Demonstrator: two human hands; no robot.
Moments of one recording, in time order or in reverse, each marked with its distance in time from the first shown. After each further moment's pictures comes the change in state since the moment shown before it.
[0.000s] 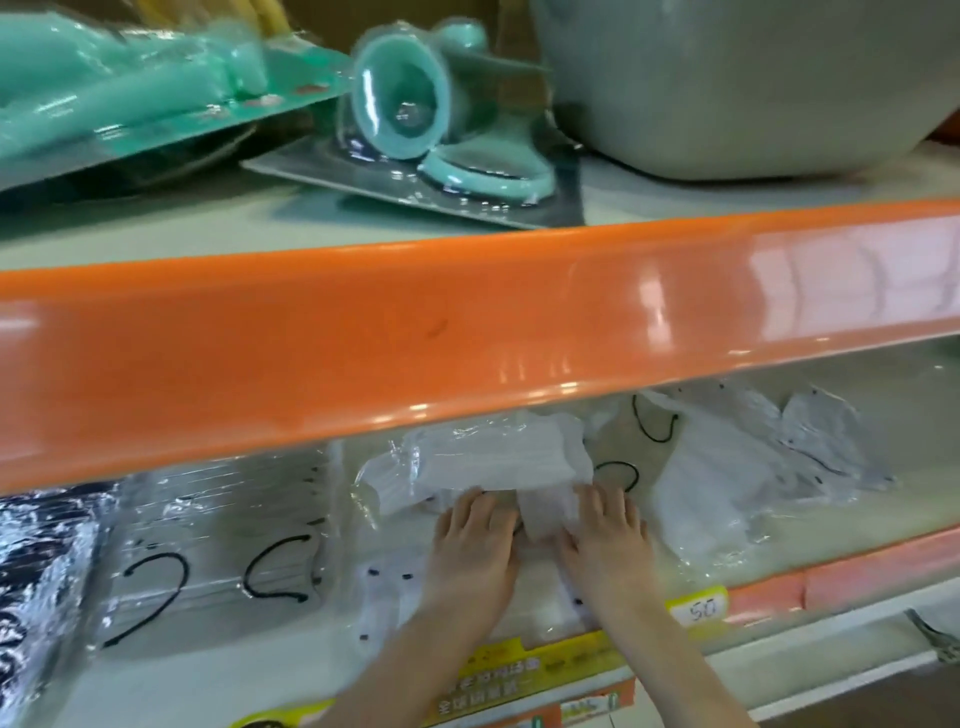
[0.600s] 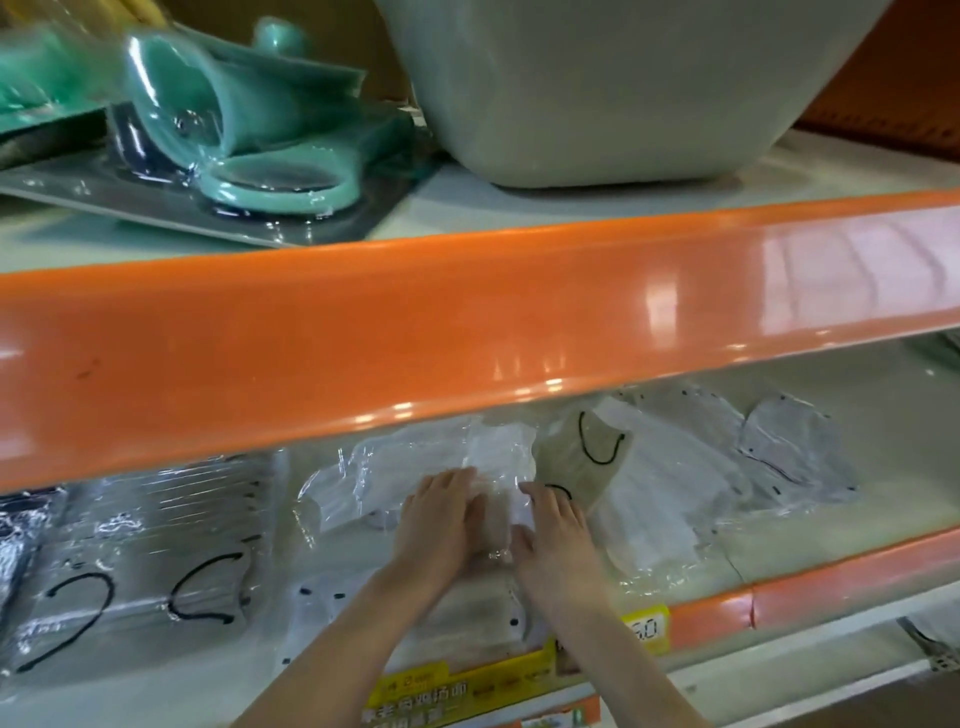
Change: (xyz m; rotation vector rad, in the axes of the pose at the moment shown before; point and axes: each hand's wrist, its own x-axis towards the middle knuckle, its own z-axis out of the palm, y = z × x) left_hand 0.060 0.012 0.018 -0.078 -0.081 -0.221; right_hand 0.017 0.019 -0.012 0.461 -0.098 -0.018
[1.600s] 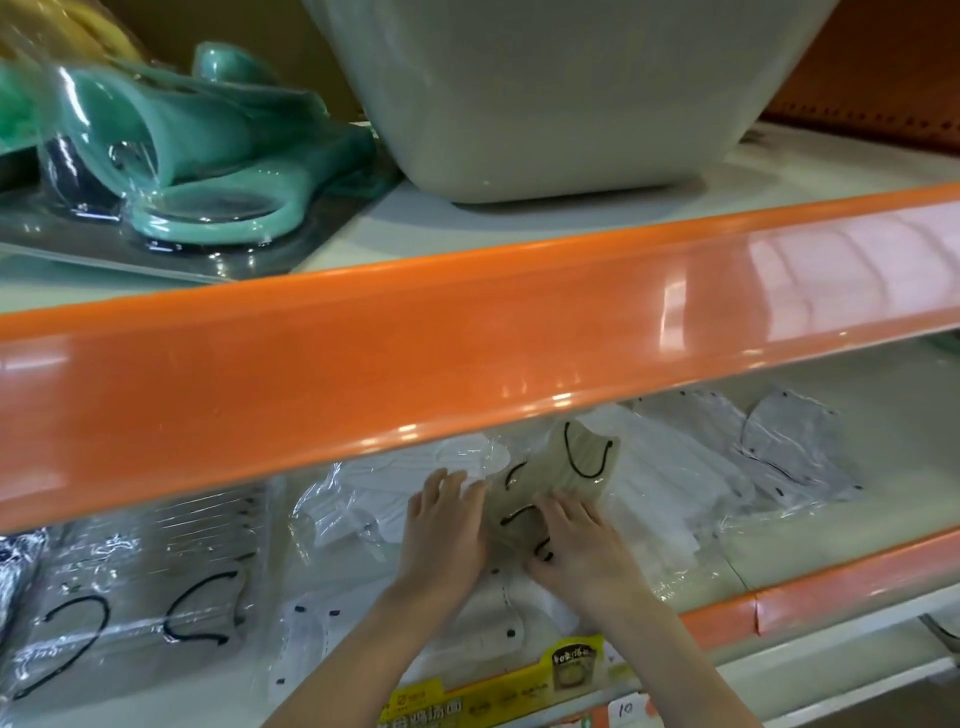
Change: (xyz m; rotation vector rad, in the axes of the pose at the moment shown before) left_hand -0.004 0.027 -0.010 0.218 -0.059 0.004; right_hand 0.015 0.027 -0.024 -0.342 -0.303 -0.043
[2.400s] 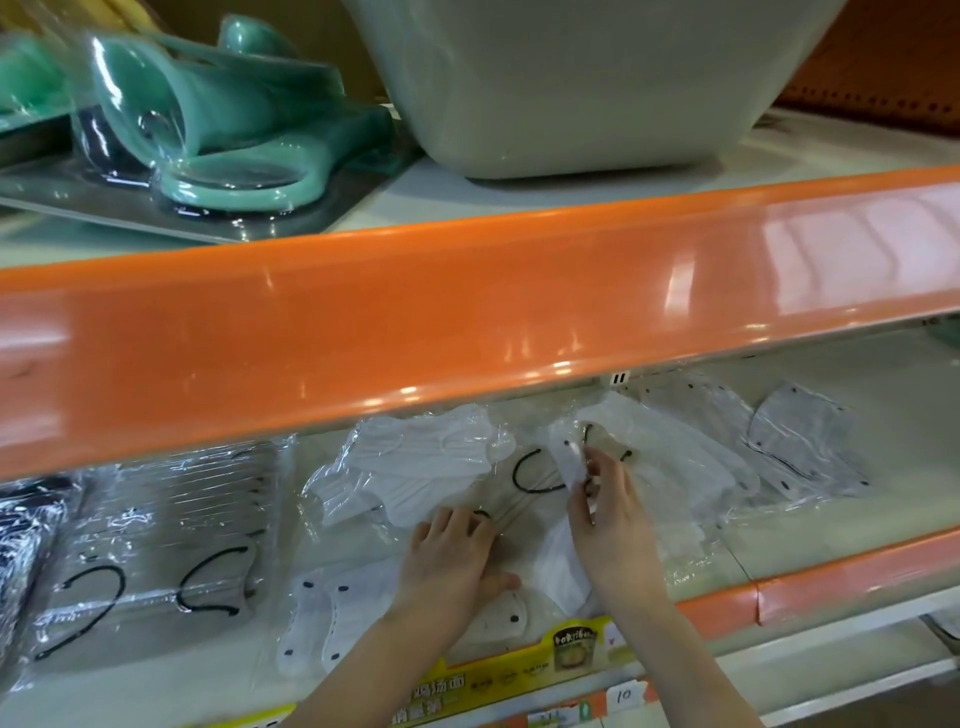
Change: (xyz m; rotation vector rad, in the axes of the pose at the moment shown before) left_hand -0.036 -0.003 0.009 0.120 -0.077 0.100; right_hand -0.010 0.002 -0.006 0.521 0.571 0.024
